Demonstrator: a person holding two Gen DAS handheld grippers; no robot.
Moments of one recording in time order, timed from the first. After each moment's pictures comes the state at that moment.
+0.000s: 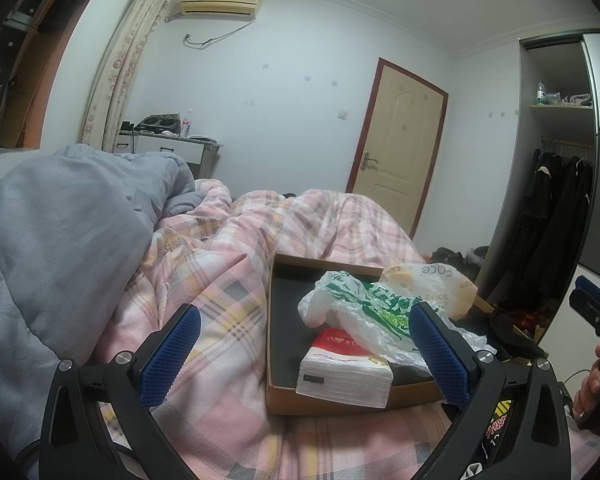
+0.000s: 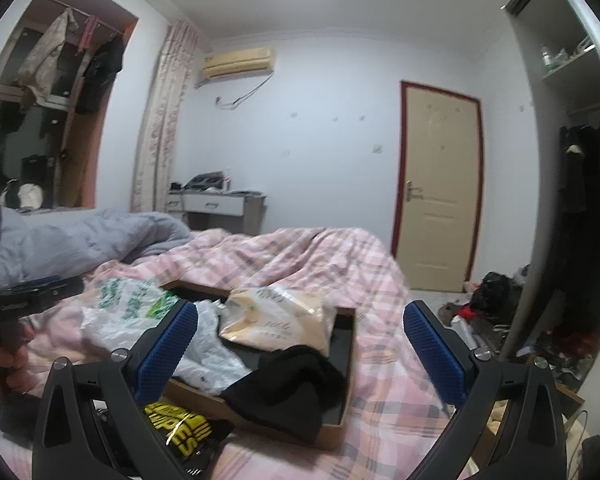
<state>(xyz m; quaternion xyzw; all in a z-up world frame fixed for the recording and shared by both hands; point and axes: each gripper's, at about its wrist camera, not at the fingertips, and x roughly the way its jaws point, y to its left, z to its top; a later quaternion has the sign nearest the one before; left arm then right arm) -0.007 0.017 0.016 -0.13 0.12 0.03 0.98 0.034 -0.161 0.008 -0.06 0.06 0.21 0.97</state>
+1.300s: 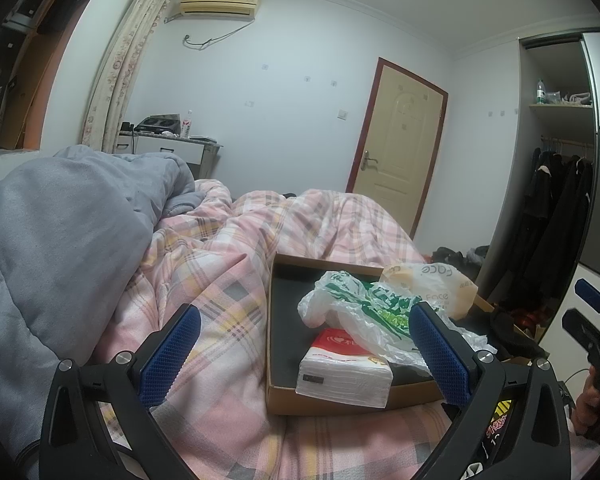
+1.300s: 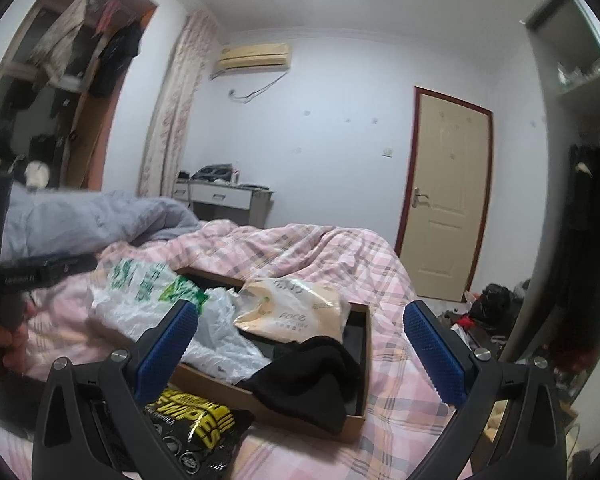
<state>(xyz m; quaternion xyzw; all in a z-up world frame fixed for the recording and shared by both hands) -0.007 0.017 0.017 -0.13 0.12 0.03 0.98 0.014 -0.142 -0.004 -0.11 0.04 0.21 0.97</state>
